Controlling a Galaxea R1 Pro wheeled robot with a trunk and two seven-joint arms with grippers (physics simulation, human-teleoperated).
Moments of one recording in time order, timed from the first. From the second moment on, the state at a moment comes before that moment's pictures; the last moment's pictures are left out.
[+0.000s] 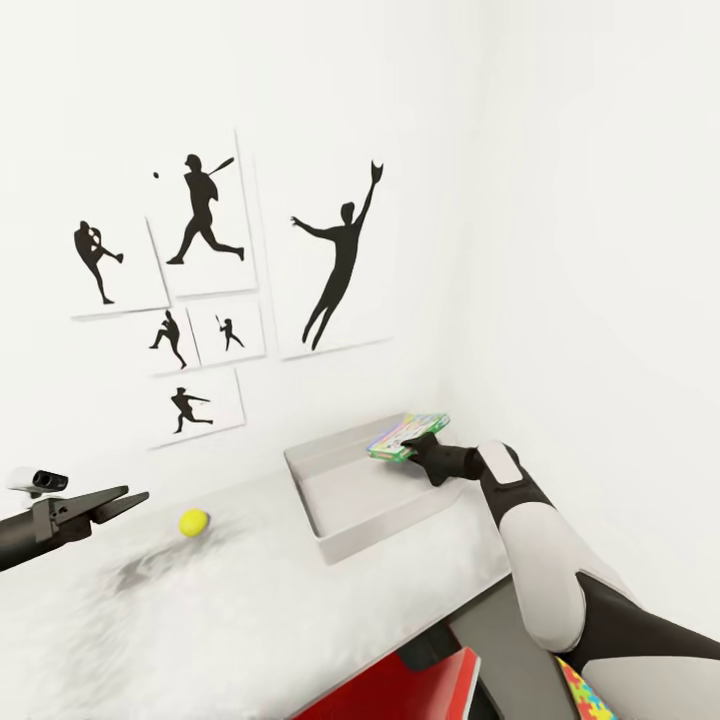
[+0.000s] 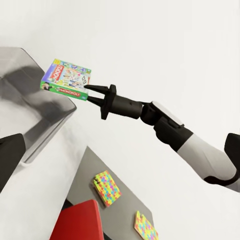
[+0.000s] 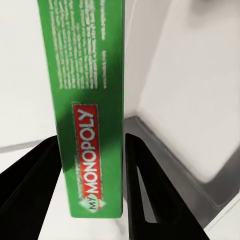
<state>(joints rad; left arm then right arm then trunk) -0.38 0.48 0.47 -1.26 0.33 1.04 -1.57 -1.02 0.13 -0.49 -0.49 -0.75 0.78 -0.13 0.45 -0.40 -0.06</state>
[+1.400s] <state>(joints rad) -0.38 0.48 0.47 -1.26 0.33 1.04 -1.57 -1.02 0.12 -0.50 -0.49 -0.84 0.76 -0.21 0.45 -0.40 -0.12</state>
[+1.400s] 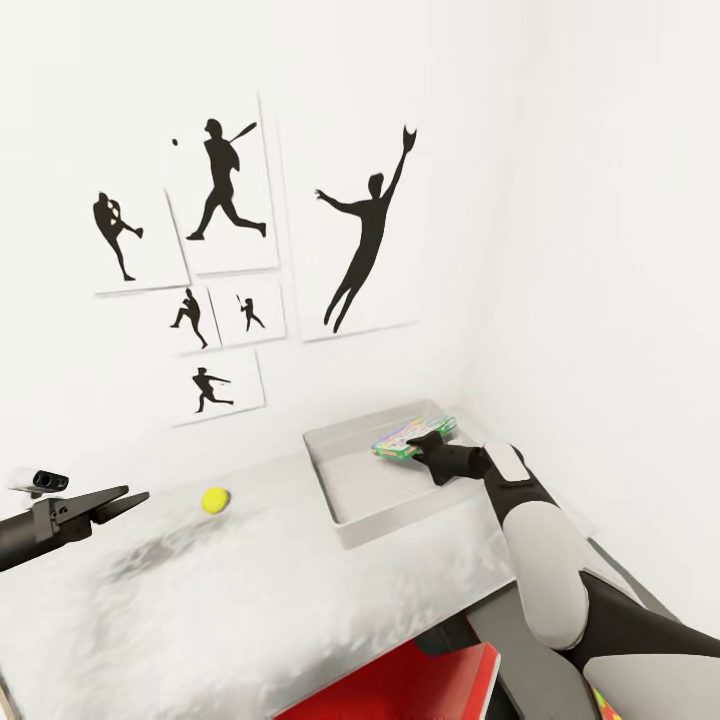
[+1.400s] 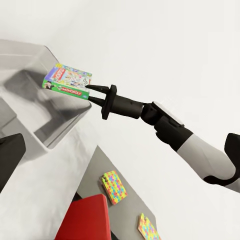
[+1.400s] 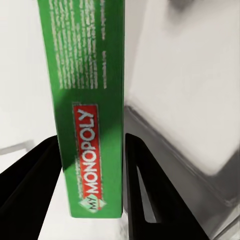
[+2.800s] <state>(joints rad) -0.38 0.48 0.47 -1.26 0.33 1.04 -1.57 -1.05 0.10 -0.50 -0.50 -0.84 0.74 -0.22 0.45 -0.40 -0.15</state>
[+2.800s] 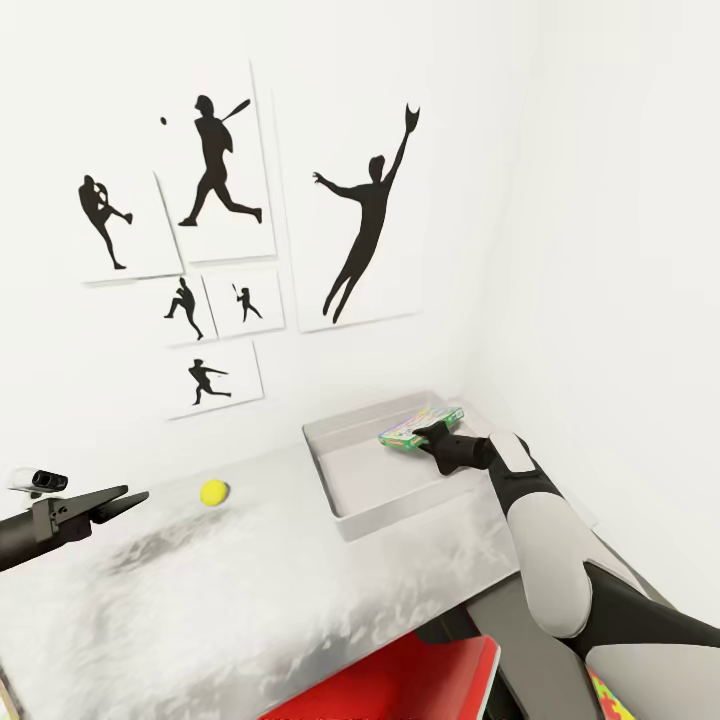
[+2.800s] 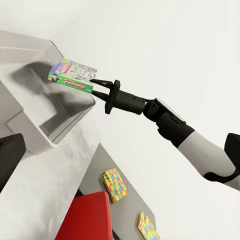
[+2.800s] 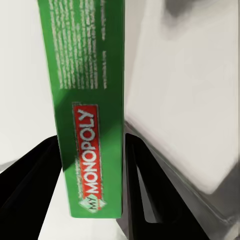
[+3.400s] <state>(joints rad) -0.38 0.48 0.47 -1.26 0.33 1.04 -1.57 -1.05 0.07 -0.50 -0.50 -0.84 0.74 -0.21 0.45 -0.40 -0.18</state>
